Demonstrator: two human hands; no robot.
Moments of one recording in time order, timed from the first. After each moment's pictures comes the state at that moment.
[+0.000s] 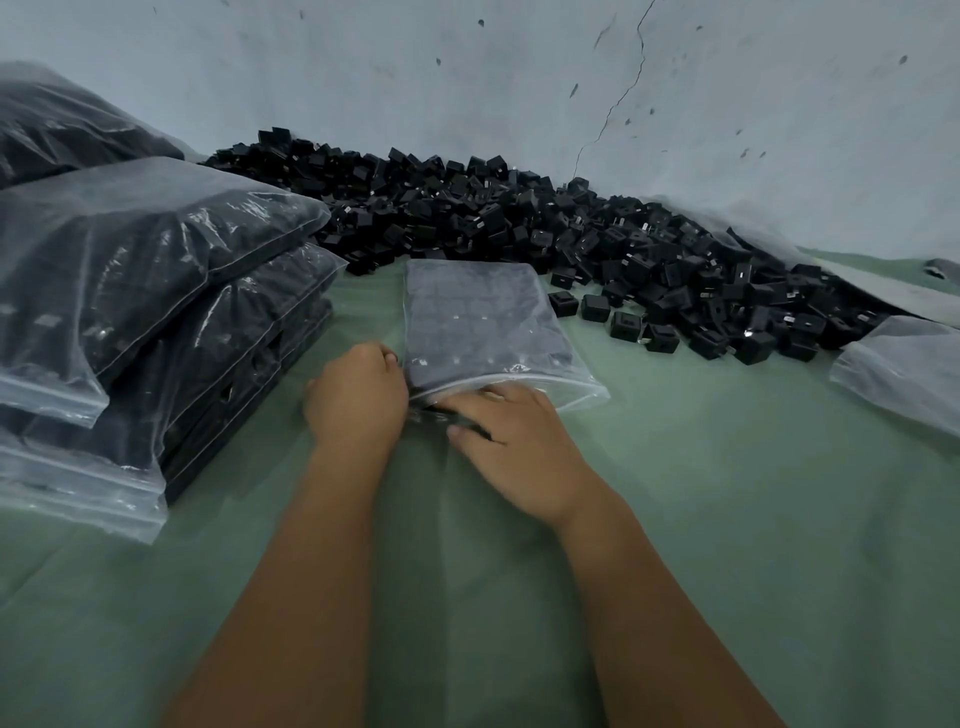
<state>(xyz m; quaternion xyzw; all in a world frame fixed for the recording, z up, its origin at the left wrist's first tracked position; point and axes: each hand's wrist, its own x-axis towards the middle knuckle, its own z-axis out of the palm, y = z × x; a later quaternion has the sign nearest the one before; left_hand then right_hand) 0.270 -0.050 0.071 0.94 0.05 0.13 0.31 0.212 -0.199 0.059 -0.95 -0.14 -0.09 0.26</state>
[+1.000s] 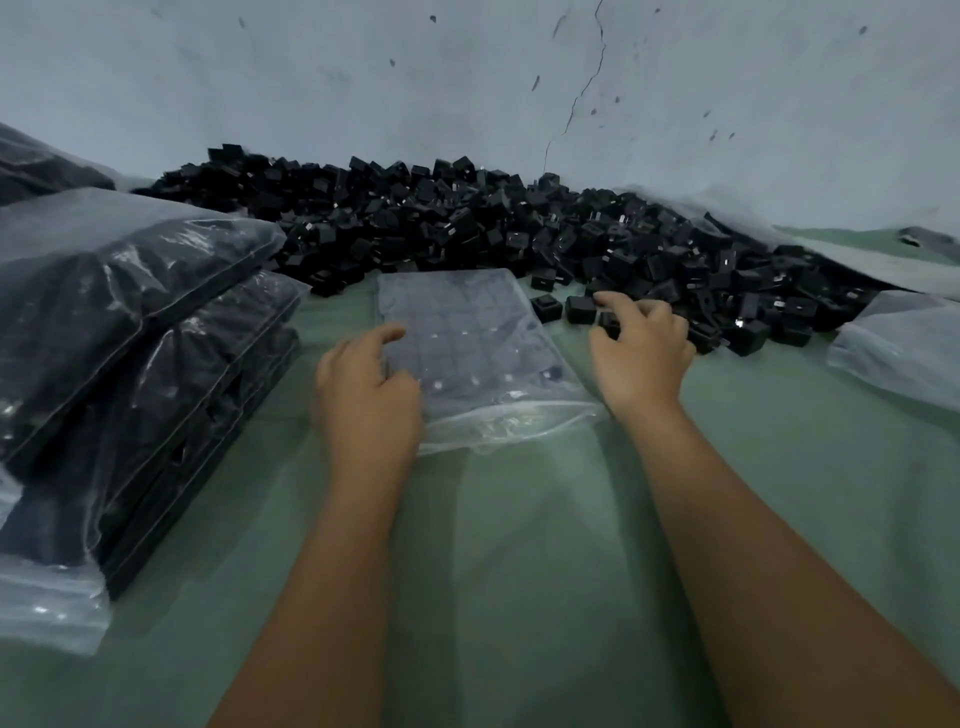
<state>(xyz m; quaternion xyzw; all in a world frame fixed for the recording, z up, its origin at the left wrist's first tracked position) 0.279 -0.074 0.068 0.82 0.00 0.18 0.54 0.285 -0.303 0.074 -0.90 0.23 -0.30 0.21</state>
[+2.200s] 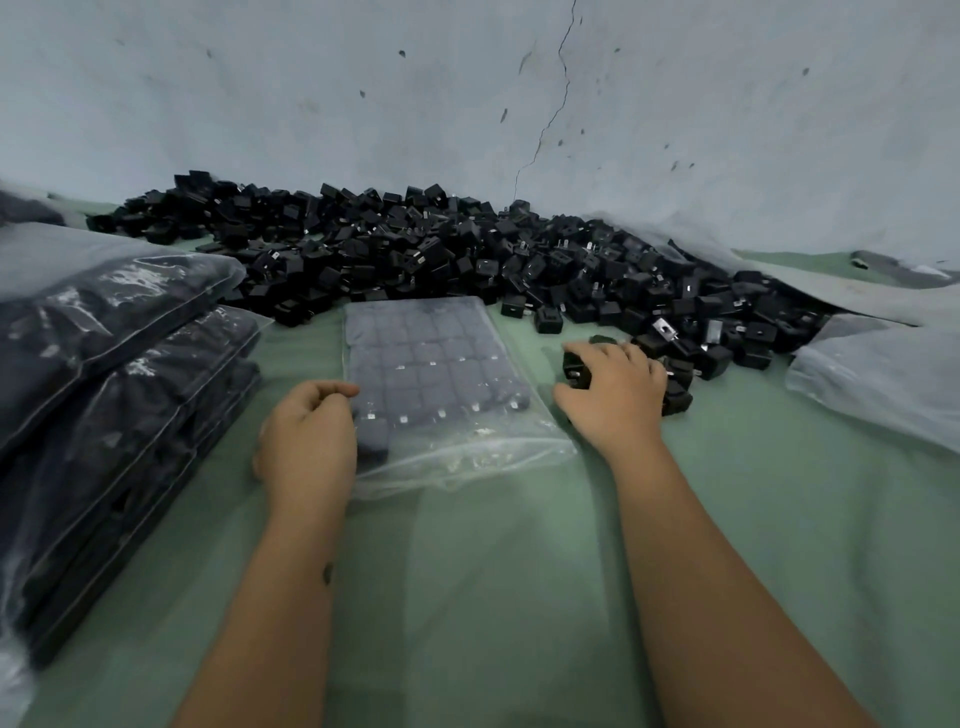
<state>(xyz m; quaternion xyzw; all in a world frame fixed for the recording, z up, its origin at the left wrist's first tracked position) 0.300 -0.067 0.060 0.75 0.12 0.12 0.64 0.285 -0.327 0.062 -0.95 0.18 -0.24 0.12</state>
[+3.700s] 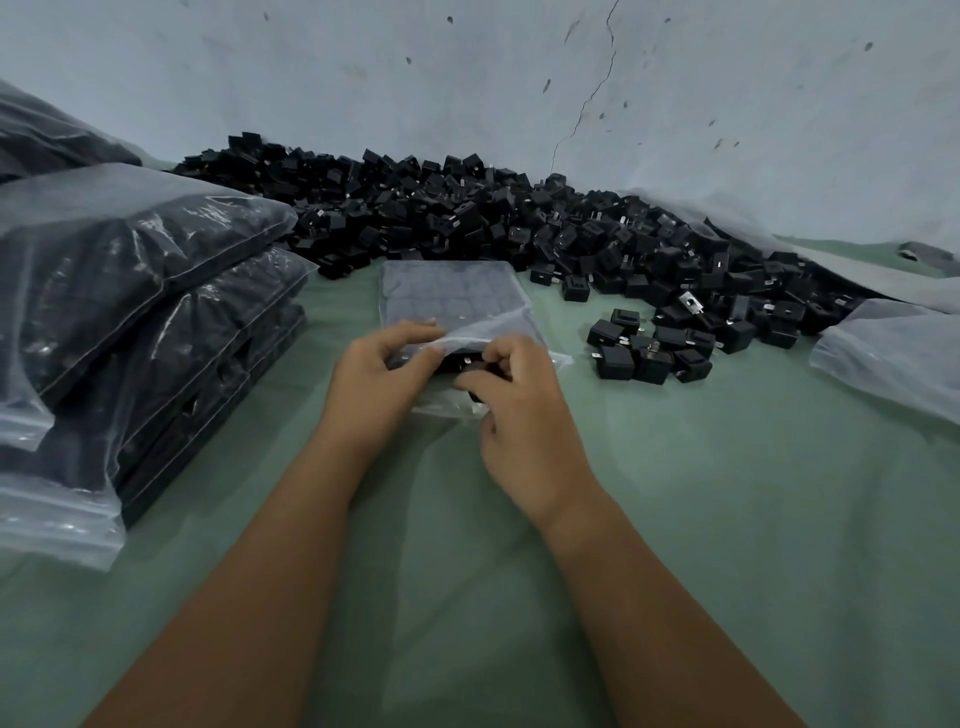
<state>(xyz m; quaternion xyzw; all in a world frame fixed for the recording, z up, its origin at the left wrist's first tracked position) 0.272 -0.066 0.068 0.75 -0.15 0.09 0.63 0.208 -0.206 0.062 -0.91 -0.11 -0.31 0.24</state>
